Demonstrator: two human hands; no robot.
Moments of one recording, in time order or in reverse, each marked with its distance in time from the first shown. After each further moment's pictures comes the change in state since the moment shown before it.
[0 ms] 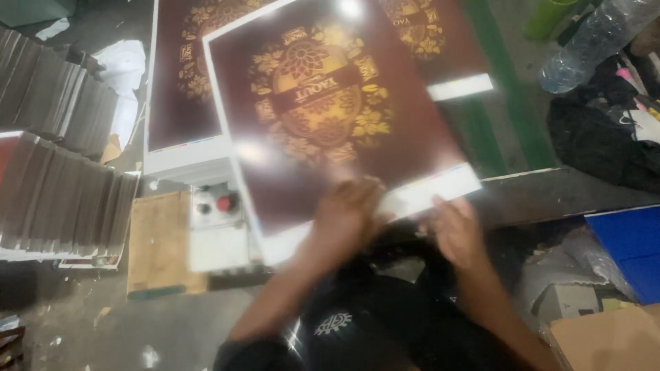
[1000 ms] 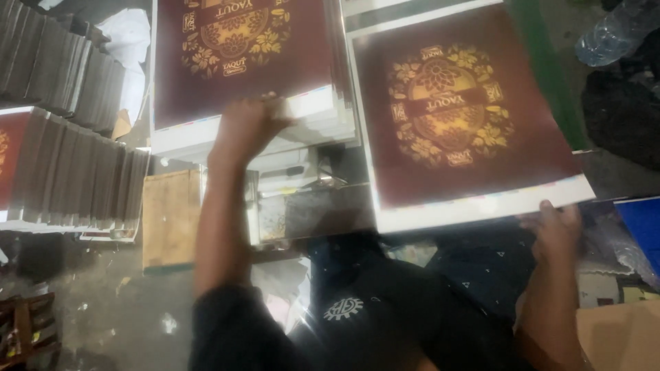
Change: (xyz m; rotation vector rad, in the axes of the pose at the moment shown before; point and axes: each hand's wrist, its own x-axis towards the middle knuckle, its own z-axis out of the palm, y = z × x) left_hand -0.014 -0.214 -0.065 0.564 -0.252 -0.143; right_hand -0.023 -0.025 -0.170 -0.518 0.621 0.136
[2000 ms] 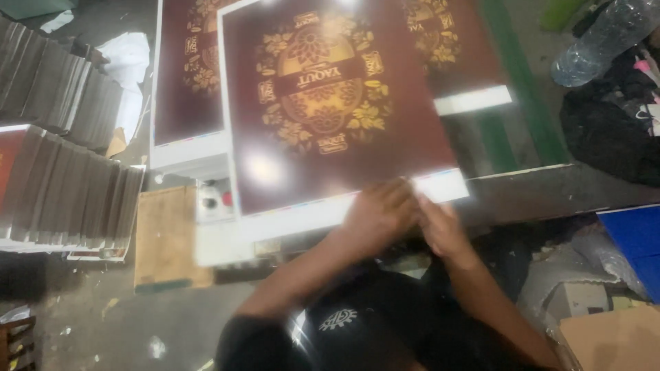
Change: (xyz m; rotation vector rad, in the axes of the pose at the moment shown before) left_hand -0.008 0.234 -0.020 -0.528 0.300 0.310; right_hand -0.097 -0.050 0.172 0.559 -0.747 -0.083
